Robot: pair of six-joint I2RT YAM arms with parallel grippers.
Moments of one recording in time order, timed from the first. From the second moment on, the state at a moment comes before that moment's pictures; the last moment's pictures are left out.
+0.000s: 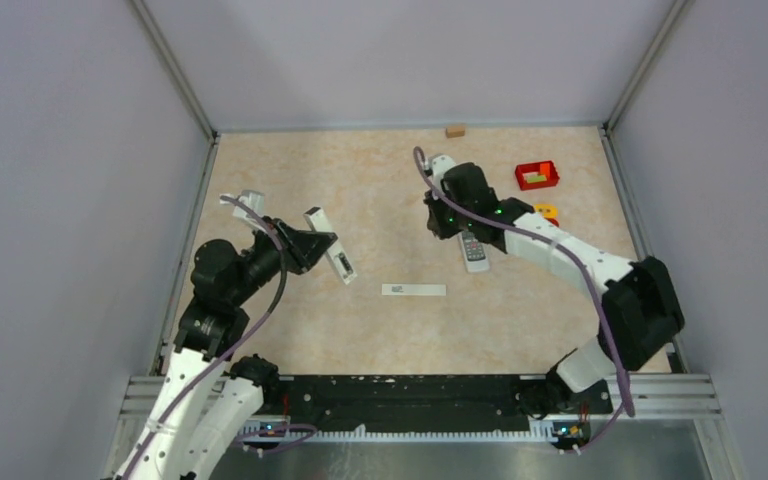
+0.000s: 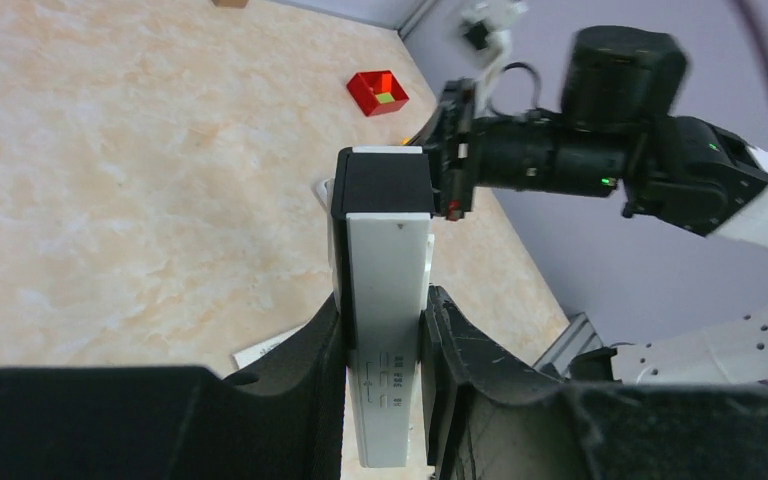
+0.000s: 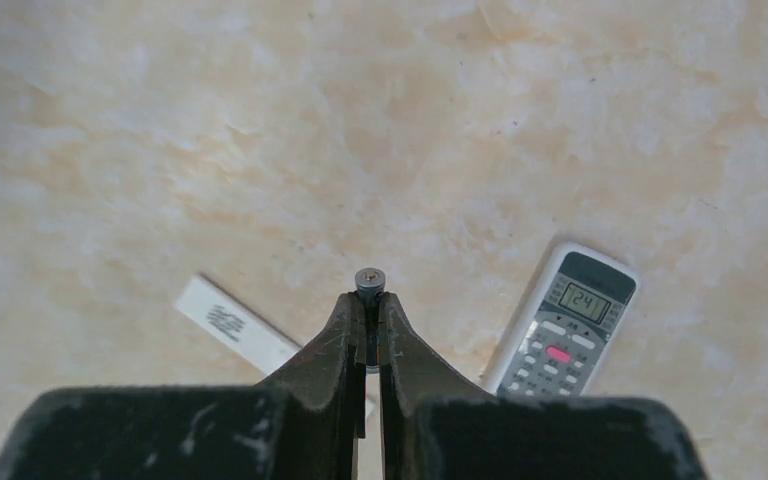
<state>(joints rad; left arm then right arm) -0.27 0.57 0.71 -0.18 0.43 -0.62 0.64 1.58 1.19 -0.37 0.00 0.02</state>
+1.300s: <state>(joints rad) -0.27 0.78 0.57 0.32 0.59 -1.16 1.01 1.20 0.96 0.21 -0.20 0.48</state>
